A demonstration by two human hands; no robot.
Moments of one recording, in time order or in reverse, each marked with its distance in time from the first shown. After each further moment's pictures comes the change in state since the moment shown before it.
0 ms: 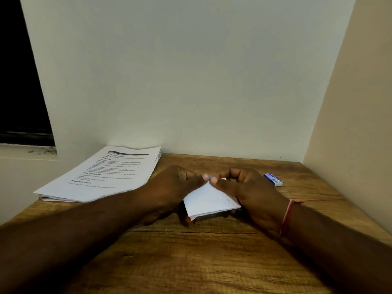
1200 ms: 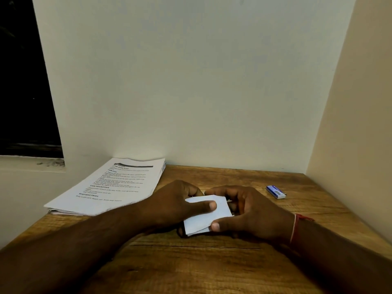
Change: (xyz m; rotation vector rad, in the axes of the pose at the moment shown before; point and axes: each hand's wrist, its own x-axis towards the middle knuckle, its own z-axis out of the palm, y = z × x) left_hand 0.006 -0.003 -0.013 0.449 0.017 0.087; right_hand -0.009 -0.010 -0.010 -0.362 -0.306 -0.100
